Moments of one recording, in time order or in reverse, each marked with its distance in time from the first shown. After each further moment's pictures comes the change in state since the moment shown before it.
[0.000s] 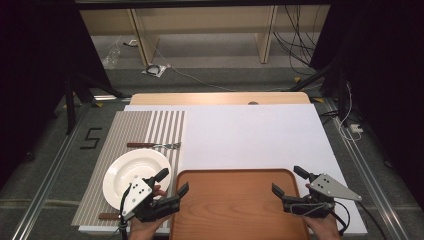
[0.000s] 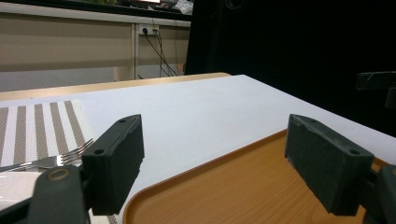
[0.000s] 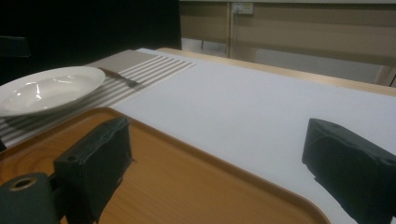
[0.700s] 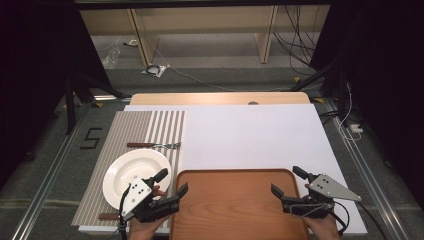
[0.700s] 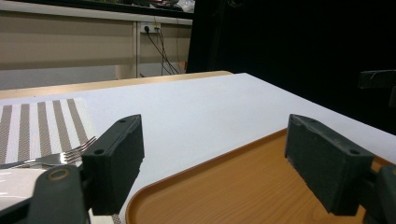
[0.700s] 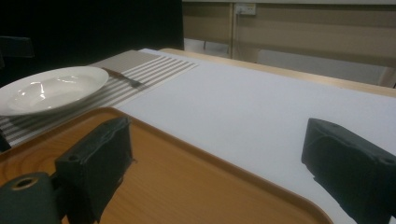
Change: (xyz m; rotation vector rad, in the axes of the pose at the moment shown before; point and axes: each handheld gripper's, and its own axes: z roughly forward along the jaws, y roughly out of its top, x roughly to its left) left arm 0.000 0.001 -0.002 0.012 0.010 0.000; right arm 0.002 0.000 0.000 -0.002 0.010 -0.002
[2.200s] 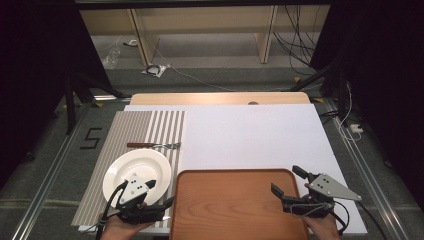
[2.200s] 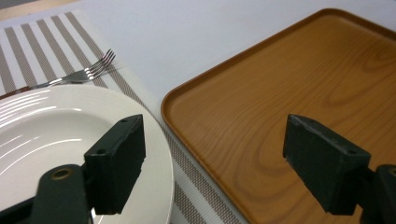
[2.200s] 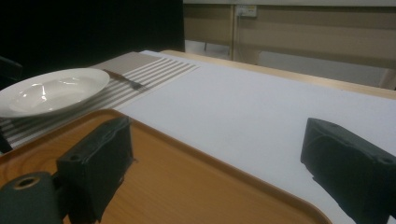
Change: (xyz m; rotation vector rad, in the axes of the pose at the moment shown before) left arm 0.023 0.016 -0.022 0.458 0.004 0.123; right arm -0.001 0.001 0.000 -0.005 0.004 -0.003
